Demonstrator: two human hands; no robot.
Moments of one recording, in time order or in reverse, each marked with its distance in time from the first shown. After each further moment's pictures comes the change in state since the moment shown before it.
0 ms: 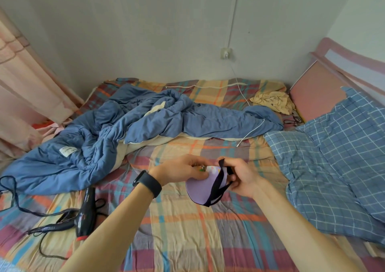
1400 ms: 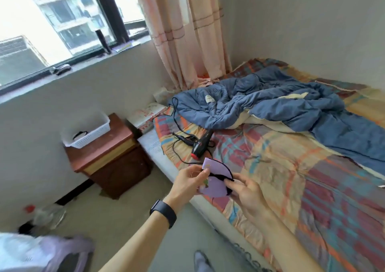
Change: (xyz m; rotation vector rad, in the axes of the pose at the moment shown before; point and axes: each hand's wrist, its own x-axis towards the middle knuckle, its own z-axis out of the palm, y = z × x) left_hand -0.282 -0.104 0.167 -0.541 1.323 -0.383; right_hand -0.058 0.209 0.153 -0.337 -0.412 -0.072
